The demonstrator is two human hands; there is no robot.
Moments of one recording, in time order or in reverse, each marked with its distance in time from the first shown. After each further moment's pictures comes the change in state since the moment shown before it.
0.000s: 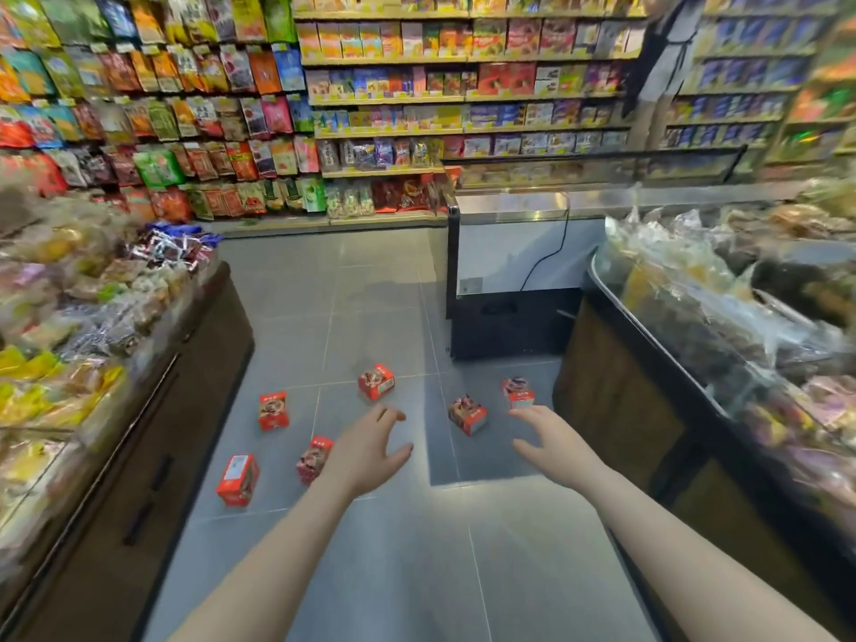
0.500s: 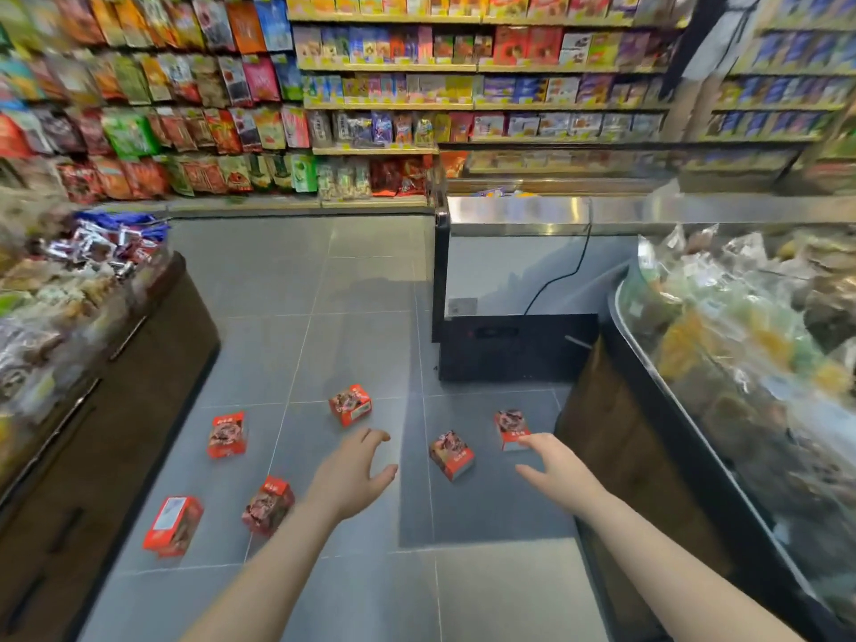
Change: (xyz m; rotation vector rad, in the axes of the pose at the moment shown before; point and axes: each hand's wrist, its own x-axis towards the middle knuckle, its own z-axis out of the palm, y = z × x) left_hand 0.261 -0.030 0.079 -0.056 -0.082 -0.168; right_hand 0.265 0.160 -0.034 -0.010 -0.153 0.086
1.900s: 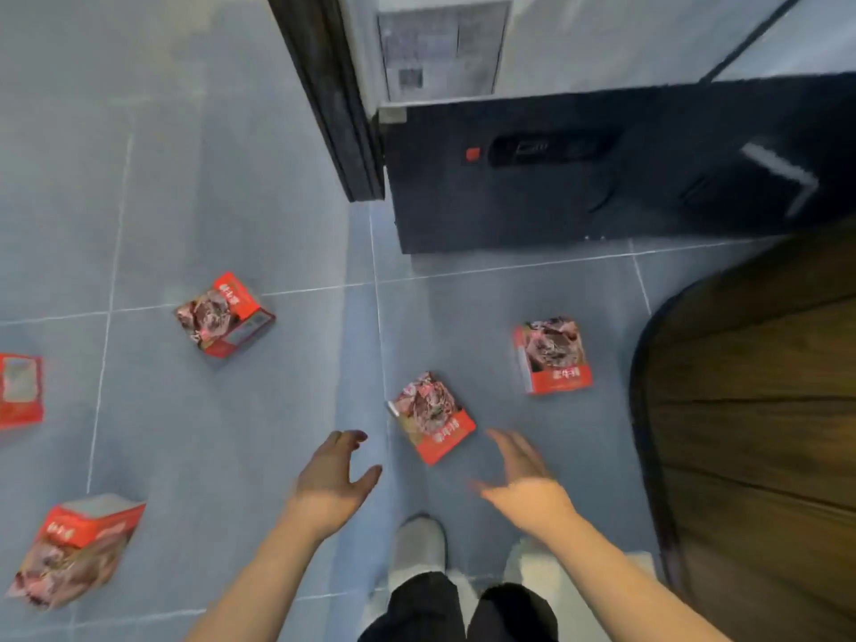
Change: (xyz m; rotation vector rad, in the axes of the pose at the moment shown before) left_hand 0.428 -0.210 0.470 -0.223 -0.452 -0.440; right_hand 0.497 0.287 0.323 0.151 -0.424 0.322
